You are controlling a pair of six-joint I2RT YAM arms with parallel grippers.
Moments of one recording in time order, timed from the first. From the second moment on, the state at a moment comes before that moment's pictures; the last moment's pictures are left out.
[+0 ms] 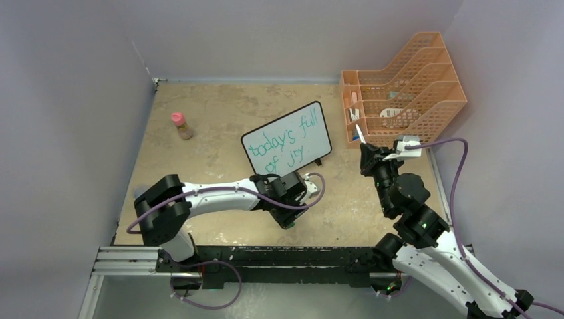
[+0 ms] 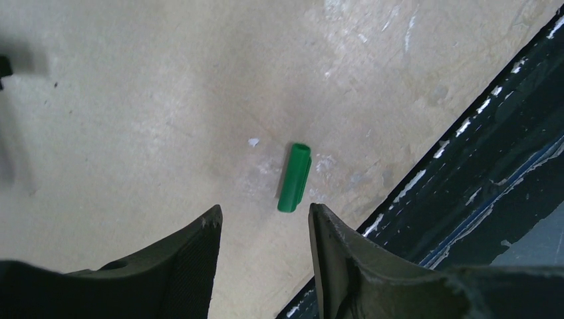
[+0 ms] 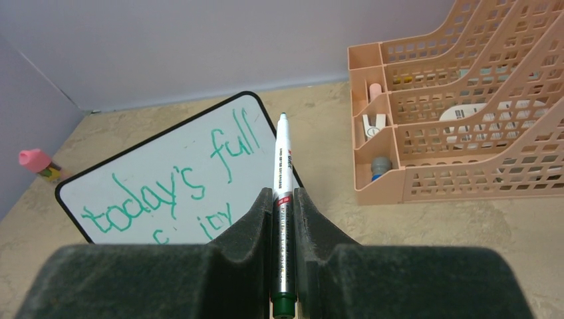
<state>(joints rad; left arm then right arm) -1.11 1.60 1.00 -0.55 0.03 -0.20 0.73 0.51 0.66 -0.13 0.62 0.23</state>
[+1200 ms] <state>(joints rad) -1.21 1.79 1.11 -0.59 0.00 -0.09 0.73 0.50 0.65 -0.12 0.64 0.22</state>
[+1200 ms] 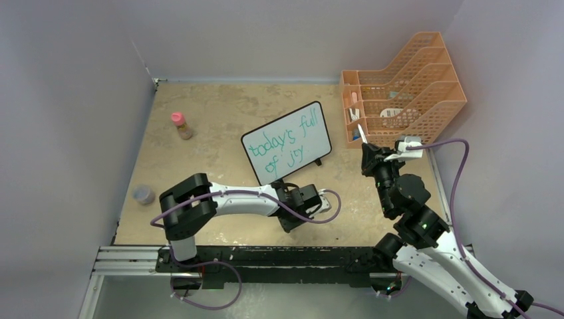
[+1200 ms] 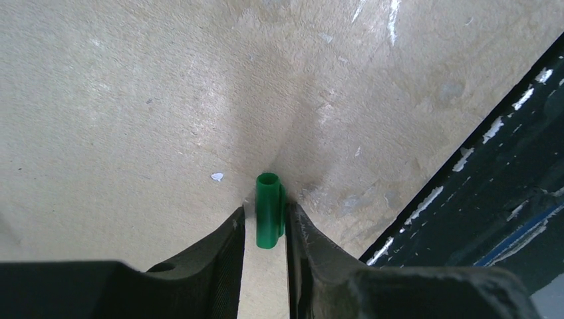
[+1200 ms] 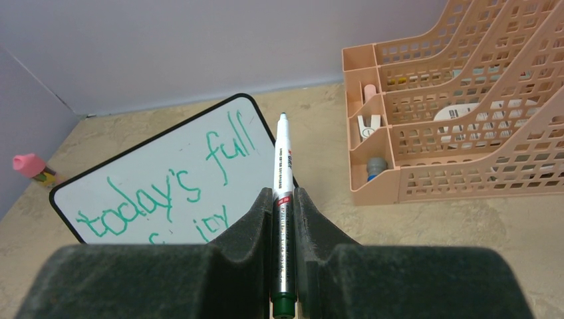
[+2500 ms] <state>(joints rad) -0.96 1.40 0.87 -0.44 0.07 -0.17 0.73 0.64 0.76 -0.22 0.49 0.31</state>
